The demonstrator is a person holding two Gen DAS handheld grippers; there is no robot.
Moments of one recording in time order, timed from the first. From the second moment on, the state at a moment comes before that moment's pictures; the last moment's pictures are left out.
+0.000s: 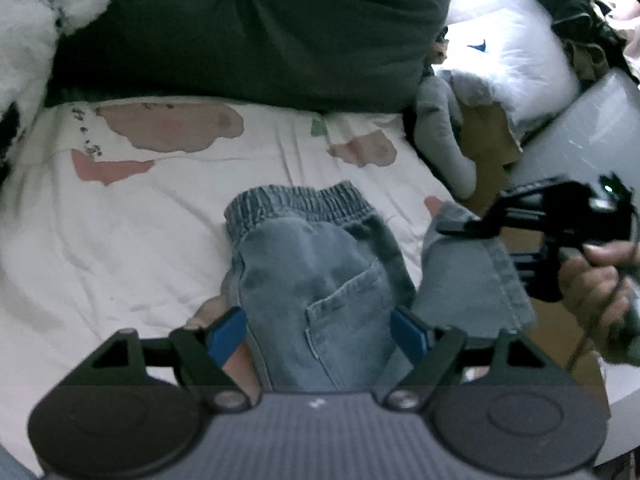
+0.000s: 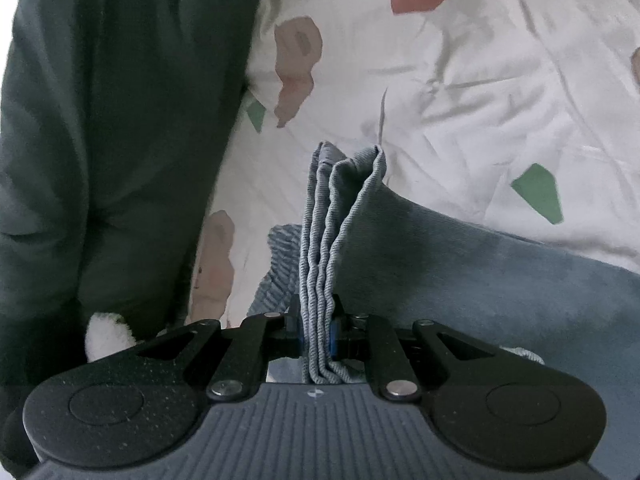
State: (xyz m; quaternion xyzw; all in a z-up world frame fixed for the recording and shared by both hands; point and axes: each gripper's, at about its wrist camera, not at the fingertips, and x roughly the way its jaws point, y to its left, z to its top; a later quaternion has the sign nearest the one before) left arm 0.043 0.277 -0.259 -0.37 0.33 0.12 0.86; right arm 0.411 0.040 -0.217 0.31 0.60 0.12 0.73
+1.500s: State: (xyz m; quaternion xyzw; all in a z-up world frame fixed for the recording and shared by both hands) left arm 0.075 0.263 -0.243 -0.31 0.27 0.09 0.91; right arm 0.457 0.038 -0.178 0.26 0.59 0.25 0.73
